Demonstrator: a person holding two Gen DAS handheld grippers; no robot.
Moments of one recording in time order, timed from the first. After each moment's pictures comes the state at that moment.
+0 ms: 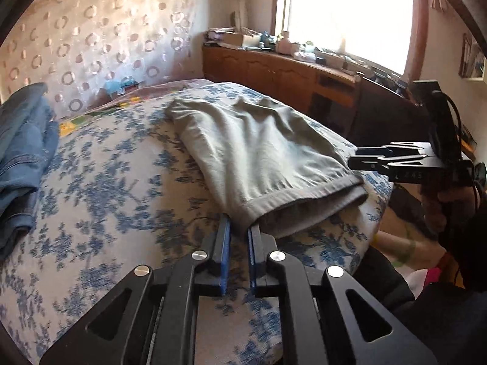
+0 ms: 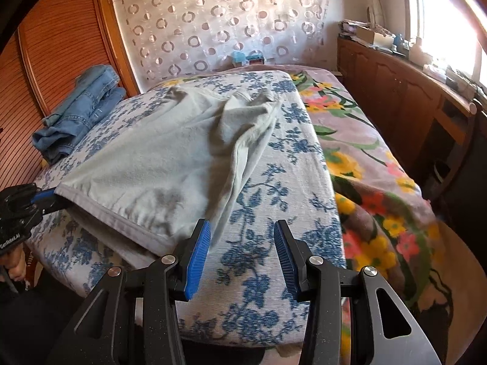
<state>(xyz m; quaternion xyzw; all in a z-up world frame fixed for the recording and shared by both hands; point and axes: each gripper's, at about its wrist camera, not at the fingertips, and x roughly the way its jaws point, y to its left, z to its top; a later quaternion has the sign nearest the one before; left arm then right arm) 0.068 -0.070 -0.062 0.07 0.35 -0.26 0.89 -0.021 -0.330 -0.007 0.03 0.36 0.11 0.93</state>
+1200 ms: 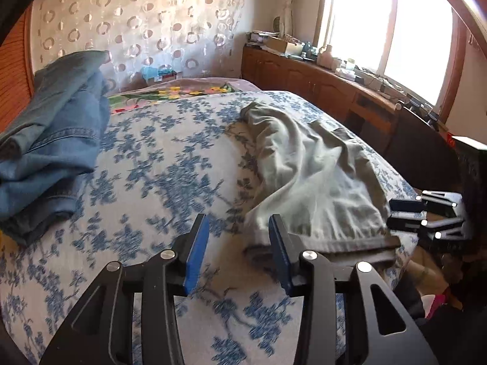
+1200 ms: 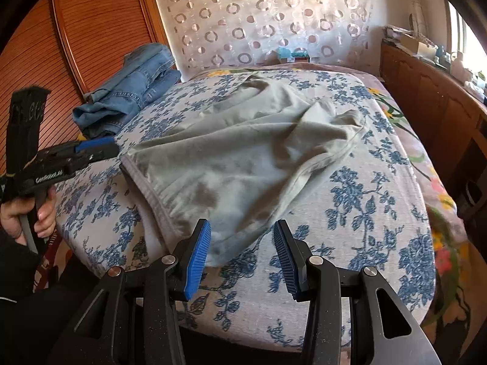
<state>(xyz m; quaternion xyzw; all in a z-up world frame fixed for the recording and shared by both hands) 0.109 -0.005 -0.060 0.02 0.37 -0.20 0.91 -0.013 -0.262 -0.016 0.02 0.36 0.19 0.91</state>
